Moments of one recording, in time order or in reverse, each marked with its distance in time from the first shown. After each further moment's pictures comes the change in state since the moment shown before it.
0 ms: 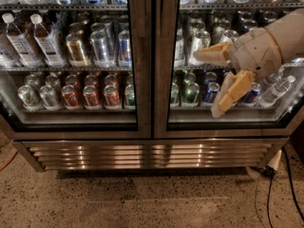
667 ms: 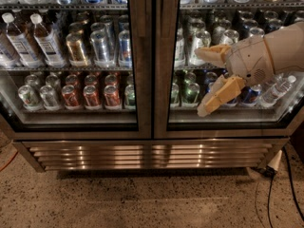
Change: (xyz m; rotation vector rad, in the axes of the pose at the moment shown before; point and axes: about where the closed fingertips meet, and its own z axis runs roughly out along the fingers) arm 0.004 -0.013 0.007 0.171 -0.036 0.025
